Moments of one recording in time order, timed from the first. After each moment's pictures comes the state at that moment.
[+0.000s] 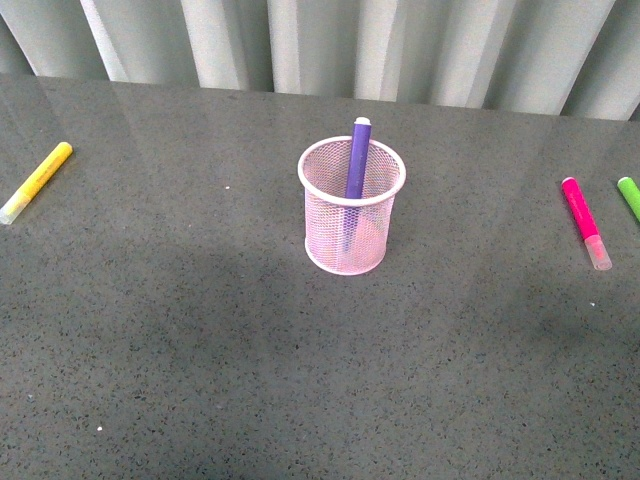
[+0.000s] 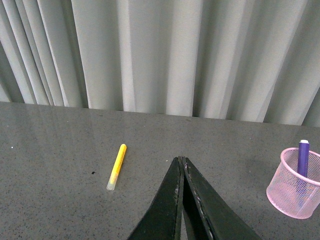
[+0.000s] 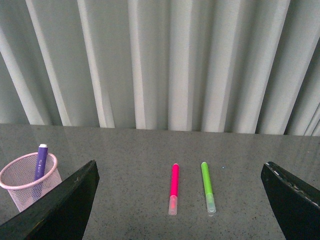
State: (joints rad) left arm 0.00 0.21 0.01 0.21 0.00 0.00; right arm 0.00 0.00 0.02 0.00 0.00 0.00
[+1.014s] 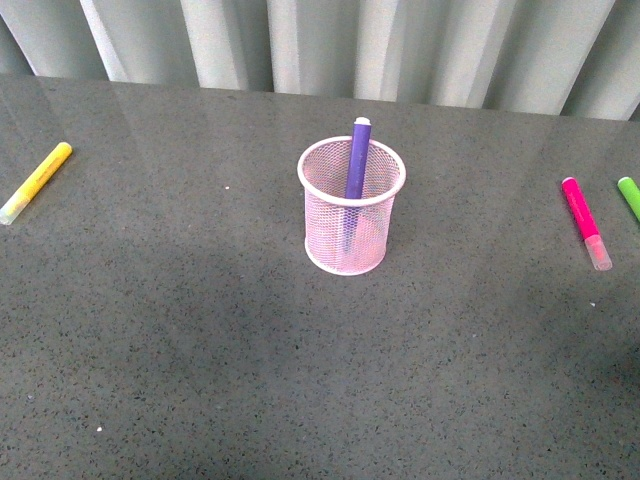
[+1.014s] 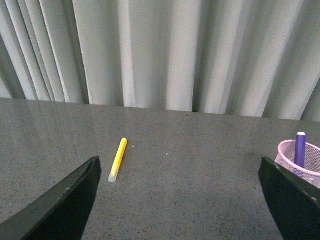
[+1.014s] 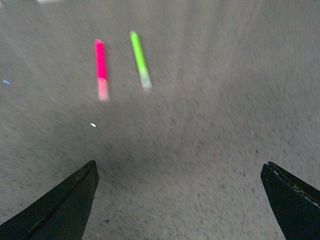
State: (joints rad) left arm 0.00 0.00 0.01 0.00 0.00 0.00; right arm -0.19 0.62 0.26 -0.25 0.15 0.08
